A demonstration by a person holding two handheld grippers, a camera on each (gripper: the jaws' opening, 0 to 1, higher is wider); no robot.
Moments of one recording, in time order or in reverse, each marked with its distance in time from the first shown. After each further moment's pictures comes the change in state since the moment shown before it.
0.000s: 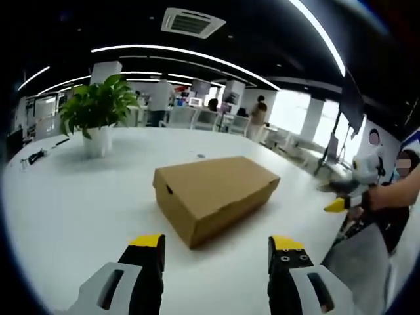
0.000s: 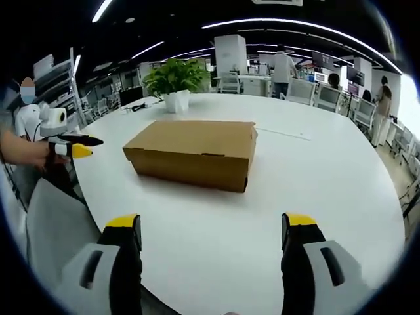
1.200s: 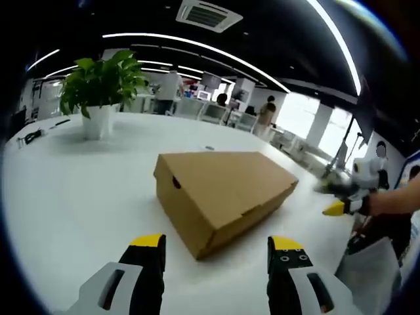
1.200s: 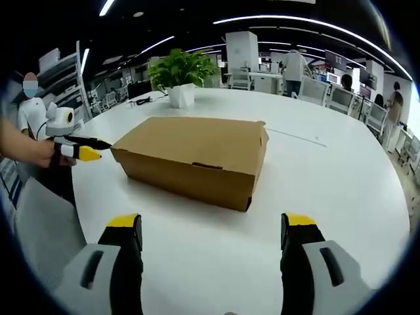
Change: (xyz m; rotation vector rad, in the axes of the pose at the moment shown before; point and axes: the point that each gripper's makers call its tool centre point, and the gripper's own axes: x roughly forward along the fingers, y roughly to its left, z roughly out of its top) left arm 0.054 0.030 -0.013 -0.093 0.023 0.011; right arm 0.063 -0.018 0.014 -0.038 0.023 0.060
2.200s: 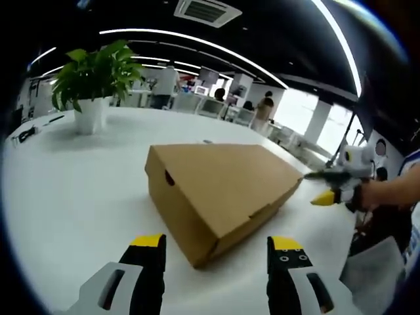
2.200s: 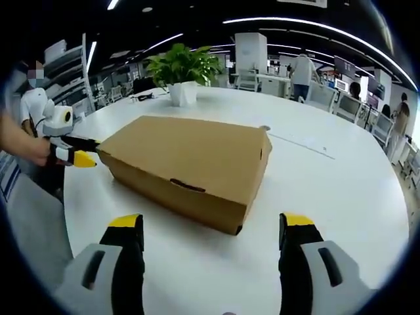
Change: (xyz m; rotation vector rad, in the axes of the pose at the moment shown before) left arm 0.028 0.007 -0.008 0.000 0.030 -0.015; right arm 0.040 -0.017 0.016 -0.066 0.008 0.030
